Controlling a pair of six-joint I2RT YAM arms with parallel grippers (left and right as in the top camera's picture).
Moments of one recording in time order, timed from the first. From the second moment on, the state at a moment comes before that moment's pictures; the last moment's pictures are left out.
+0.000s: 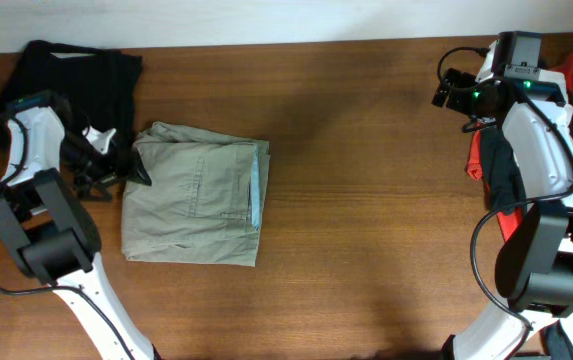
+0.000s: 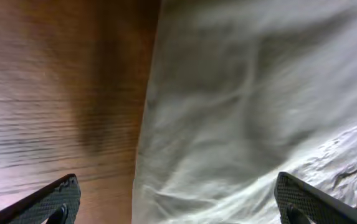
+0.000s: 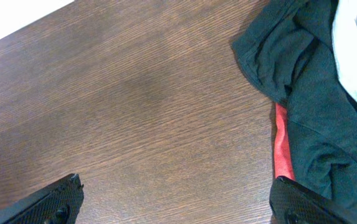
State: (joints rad) left arm 0.36 2.35 1.92 -1.41 0.30 0.26; right arm -0.19 1.93 1.62 -0.66 -0.10 0.24
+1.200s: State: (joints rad) left arm 0.25 2.35 2.41 -0.93 0.13 0.03; right arm -0.19 1.93 1.62 -0.65 -0.10 0.24
